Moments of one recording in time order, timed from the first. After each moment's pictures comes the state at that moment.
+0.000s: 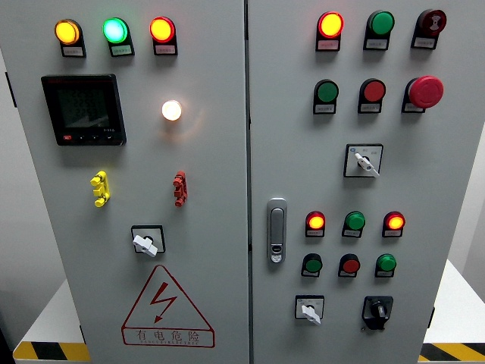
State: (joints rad) left arm -0.04 -0.09 0.02 -0.19 0.04 0.09 0.03; right arm -0.15 0.12 1.68 0.90 -1.55 0.45 0.19
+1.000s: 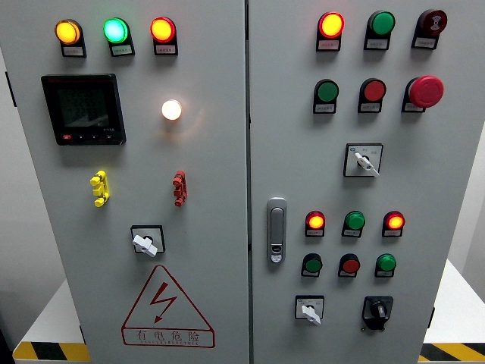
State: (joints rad) left arm -0.04 -0.09 0.02 -0.19 0.04 0.09 0.03; right arm -0.08 0.13 1.58 1.41 -1.40 0.26 0.17
